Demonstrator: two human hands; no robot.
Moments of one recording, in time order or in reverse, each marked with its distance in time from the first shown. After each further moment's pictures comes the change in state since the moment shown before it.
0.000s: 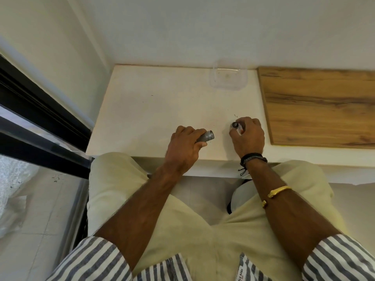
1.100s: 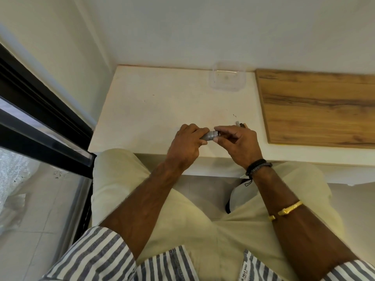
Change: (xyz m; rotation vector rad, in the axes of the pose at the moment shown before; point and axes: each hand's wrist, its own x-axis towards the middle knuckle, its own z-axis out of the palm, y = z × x) left_hand -0.001 0.004 0.000 0.033 0.014 0.112; right_hand -0.038 -0.024 -0.033 0.242 -0.275 -0.393
